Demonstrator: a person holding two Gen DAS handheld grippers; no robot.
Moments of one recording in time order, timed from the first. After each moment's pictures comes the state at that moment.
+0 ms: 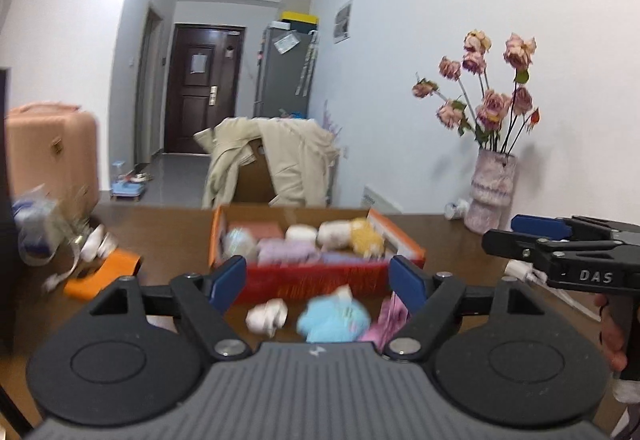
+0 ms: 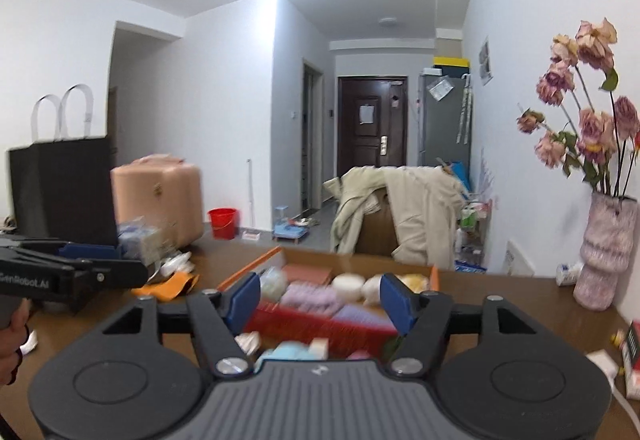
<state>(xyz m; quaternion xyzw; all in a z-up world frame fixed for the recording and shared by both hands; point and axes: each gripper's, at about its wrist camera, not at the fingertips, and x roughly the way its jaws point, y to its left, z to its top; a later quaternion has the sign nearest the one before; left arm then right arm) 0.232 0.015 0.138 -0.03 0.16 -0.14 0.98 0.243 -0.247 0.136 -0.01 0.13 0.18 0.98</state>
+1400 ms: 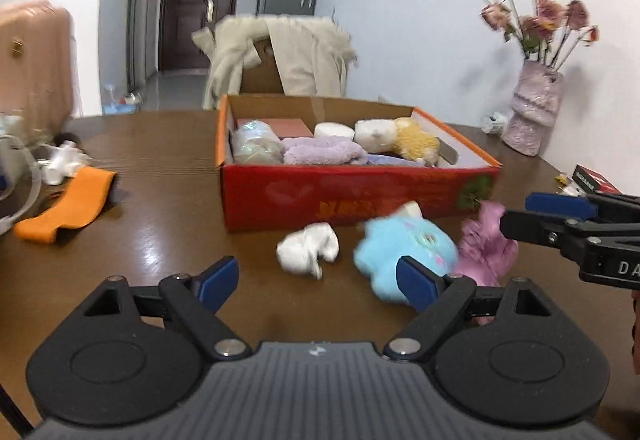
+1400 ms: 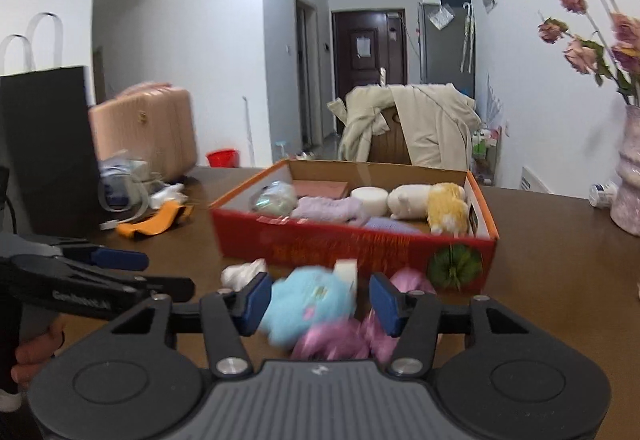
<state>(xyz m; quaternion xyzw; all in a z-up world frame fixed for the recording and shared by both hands) 0.385 0.035 0.052 -0.03 0.30 -0.15 0.94 0.358 -0.198 0.068 0.00 0.24 0.16 0.96</state>
